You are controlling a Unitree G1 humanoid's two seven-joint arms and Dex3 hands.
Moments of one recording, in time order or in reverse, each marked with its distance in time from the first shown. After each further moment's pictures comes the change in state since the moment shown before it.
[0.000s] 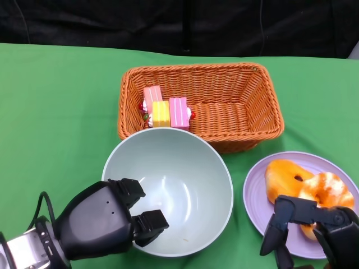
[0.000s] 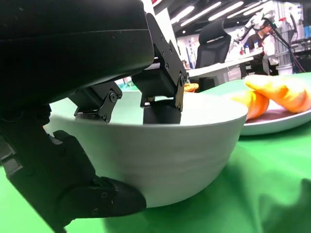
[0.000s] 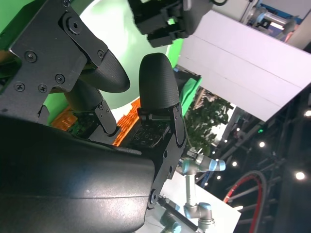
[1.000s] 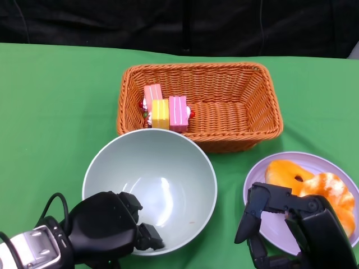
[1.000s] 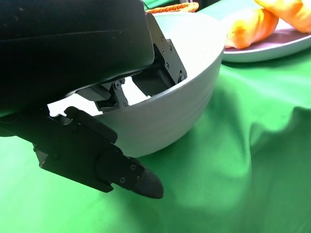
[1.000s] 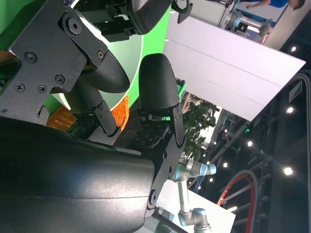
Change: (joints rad) left arm 0.013 0.103 -0.131 -0.144 -0.309 0.172 -0.547; right arm -0.063 0.078 0.082 0.011 -0.003 0.059 -0.016
